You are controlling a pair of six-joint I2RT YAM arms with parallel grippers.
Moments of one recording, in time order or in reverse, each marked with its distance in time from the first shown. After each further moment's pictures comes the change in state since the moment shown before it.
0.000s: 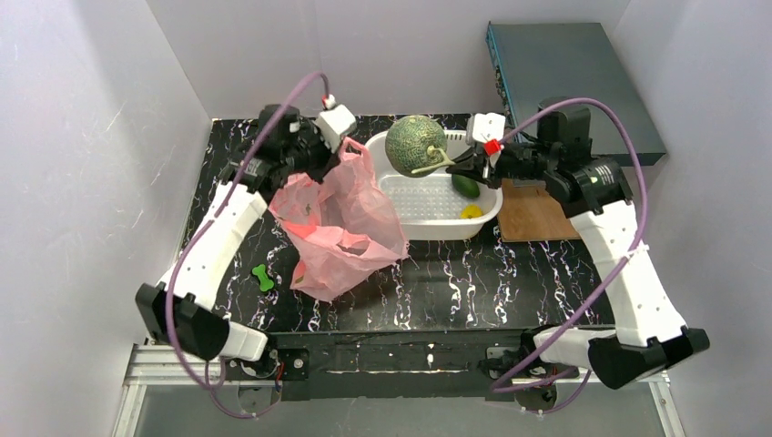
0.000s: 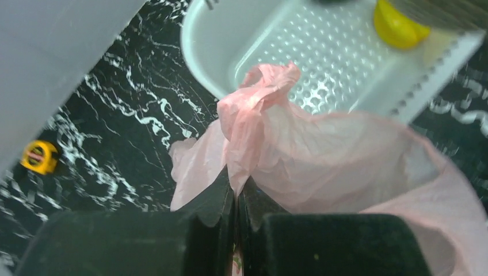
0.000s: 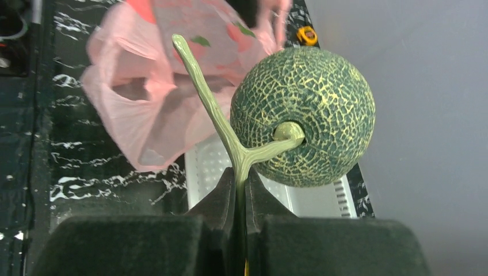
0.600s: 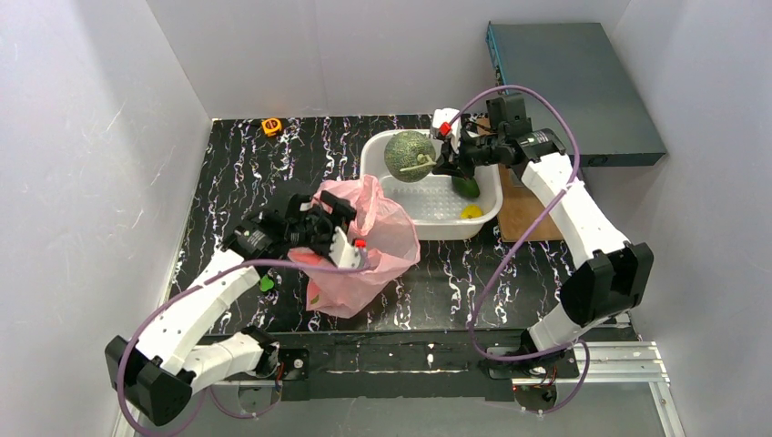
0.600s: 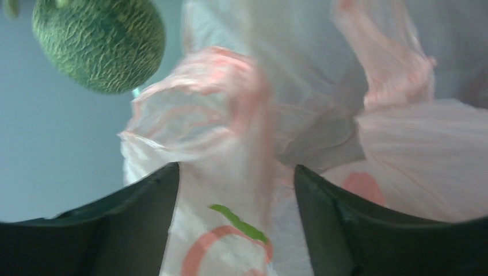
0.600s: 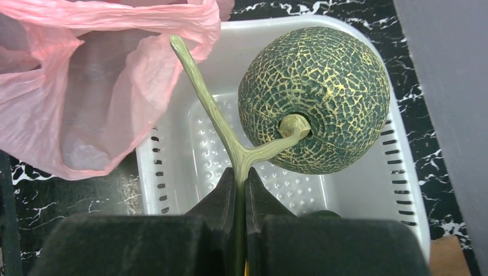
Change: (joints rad) left arm -0.173 -0.344 -0.495 -0.019 0.002 1.028; right arm -0.010 0.334 -0.006 0.031 0.082 -0.041
